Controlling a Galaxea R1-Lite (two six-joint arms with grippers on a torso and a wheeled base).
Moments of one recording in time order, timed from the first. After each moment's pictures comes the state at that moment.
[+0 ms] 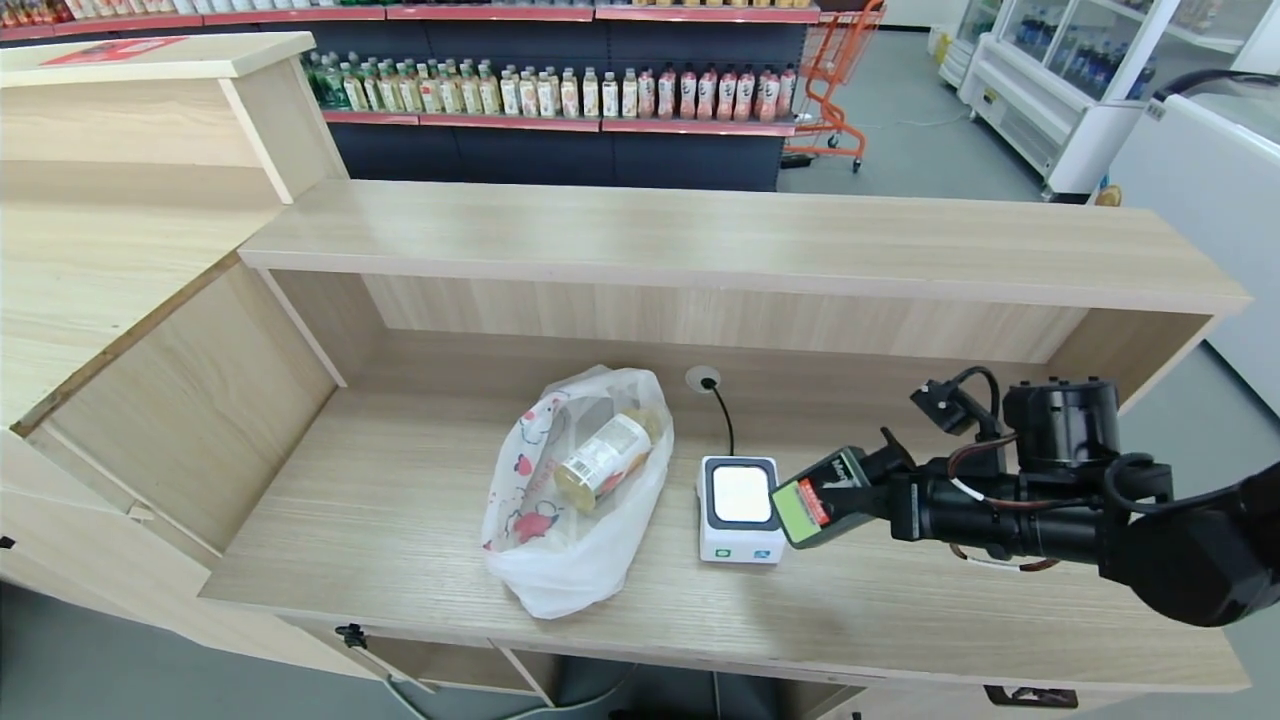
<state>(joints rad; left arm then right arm) 0.00 0.00 0.00 0.00 0.00 0.00 0.23 1.85 -0.65 -0.71 0.54 0.21</state>
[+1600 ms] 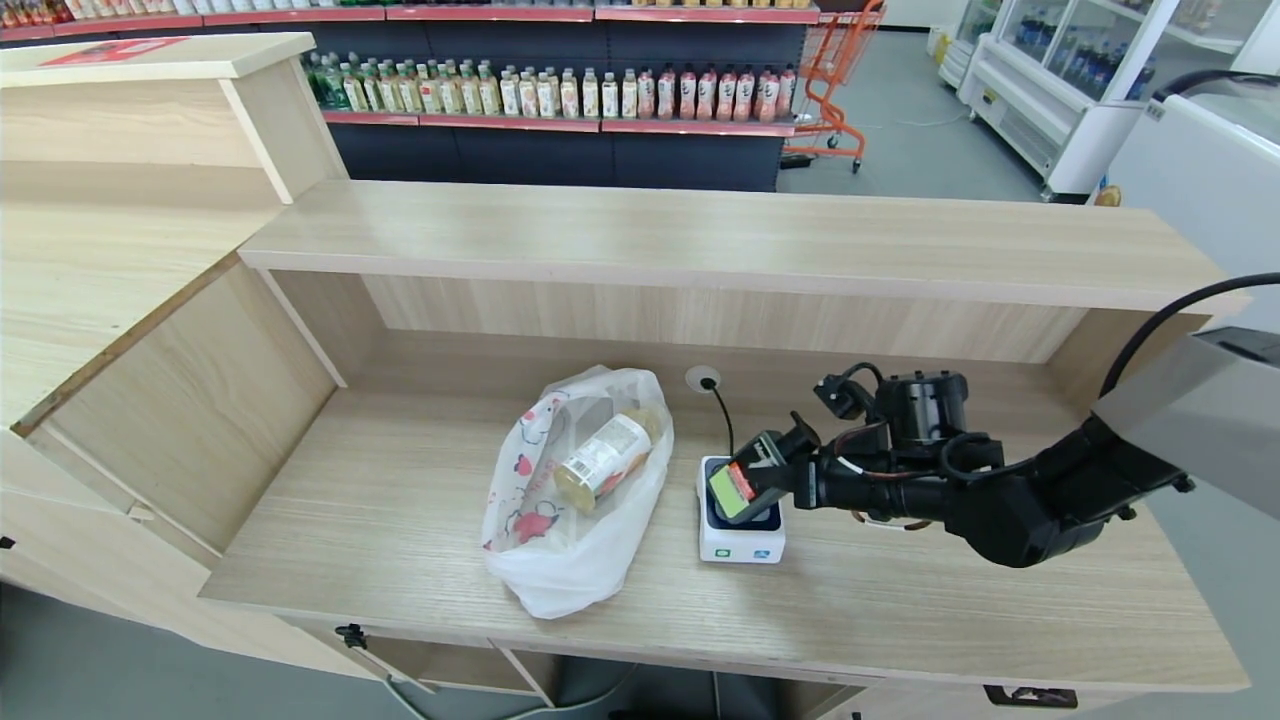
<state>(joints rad) 0.00 0.00 0.00 0.00 0.00 0.00 0.33 2.15 -0.96 -0.73 0.49 0.20</state>
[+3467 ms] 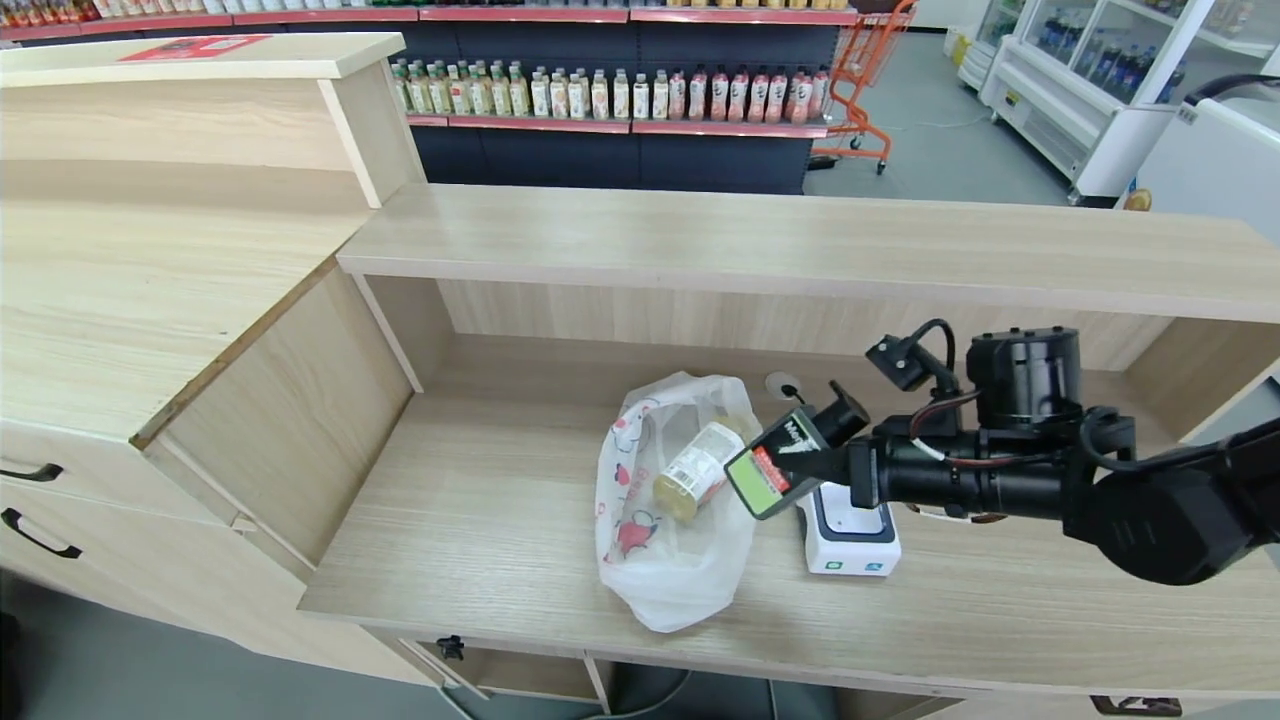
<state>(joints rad) 0.00 0.00 0.00 0.00 0.00 0.00 0.35 1.84 -0.81 -0.62 0.55 0.14</state>
